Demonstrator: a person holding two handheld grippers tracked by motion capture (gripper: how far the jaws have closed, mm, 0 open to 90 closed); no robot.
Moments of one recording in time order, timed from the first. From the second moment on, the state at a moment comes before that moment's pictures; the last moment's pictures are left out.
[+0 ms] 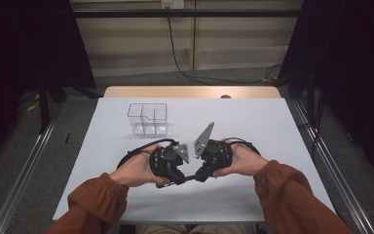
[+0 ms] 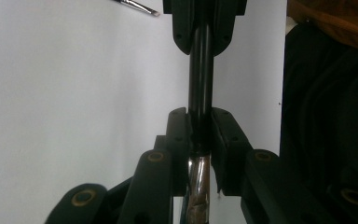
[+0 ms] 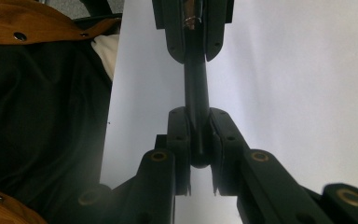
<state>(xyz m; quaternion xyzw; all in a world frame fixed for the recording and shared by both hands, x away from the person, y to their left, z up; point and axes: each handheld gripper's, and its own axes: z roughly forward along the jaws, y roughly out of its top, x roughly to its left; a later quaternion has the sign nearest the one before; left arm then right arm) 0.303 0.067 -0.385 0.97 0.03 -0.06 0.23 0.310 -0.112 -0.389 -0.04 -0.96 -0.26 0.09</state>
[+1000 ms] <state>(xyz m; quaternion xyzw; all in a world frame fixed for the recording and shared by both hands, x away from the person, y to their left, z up) 0.304 0.106 -0.394 0.93 0.14 0.01 0.33 0.314 -0.133 -0.392 -0.10 -0.95 -0.28 0.06</state>
